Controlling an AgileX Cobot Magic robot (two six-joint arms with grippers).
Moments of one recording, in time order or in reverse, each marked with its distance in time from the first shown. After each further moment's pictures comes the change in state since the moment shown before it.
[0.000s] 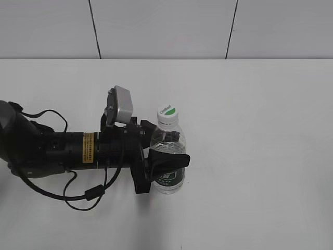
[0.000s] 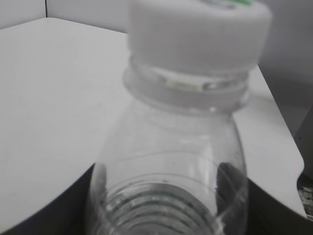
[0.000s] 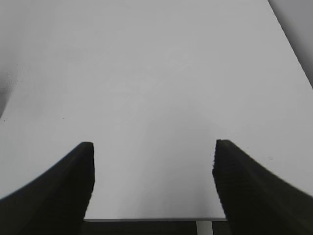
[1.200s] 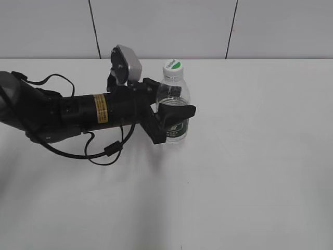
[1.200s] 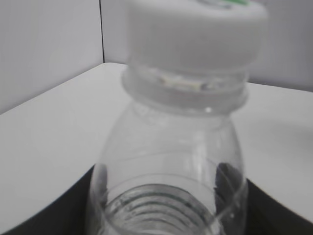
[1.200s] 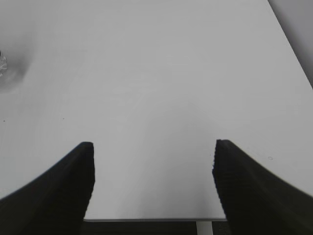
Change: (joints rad) left arm 0.000 -0.042 -0.165 -0.113 0.104 -0.002; right arm 0.000 0.000 0.000 0.000 0.000 0.000
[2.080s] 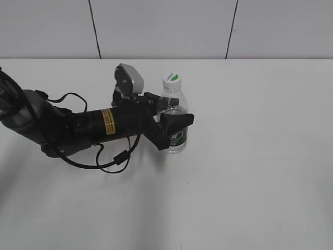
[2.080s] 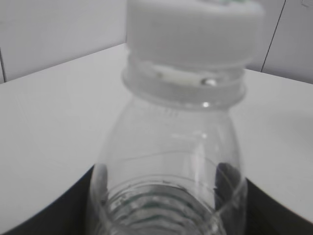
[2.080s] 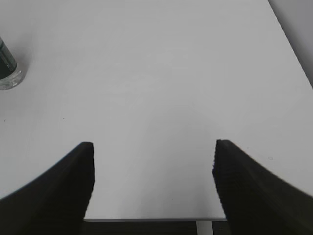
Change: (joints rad) left arm 0.000 0.151 -0.064 -0.093 -0.022 0.001; right arm 0.000 0.000 0.000 0.000 0.000 0.000
